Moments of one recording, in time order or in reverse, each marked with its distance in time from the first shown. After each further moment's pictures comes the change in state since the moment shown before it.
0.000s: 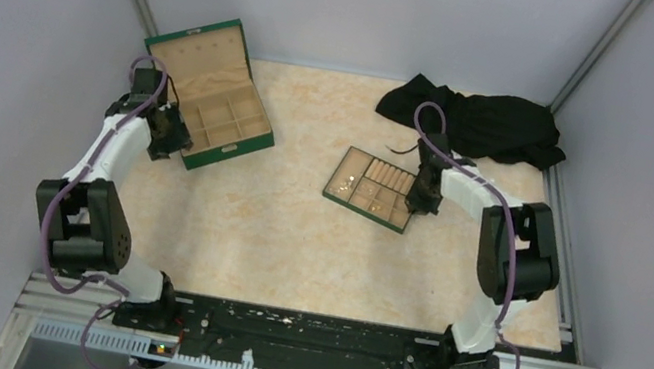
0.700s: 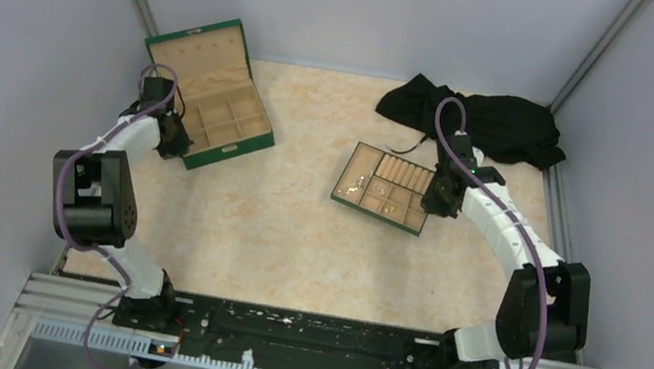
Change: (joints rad) left arm 0.008 0.183 -0.044 0.227 0.021 -0.002; right arm -0.011 -0.323 -0.064 -0.164 0.056 -0.046
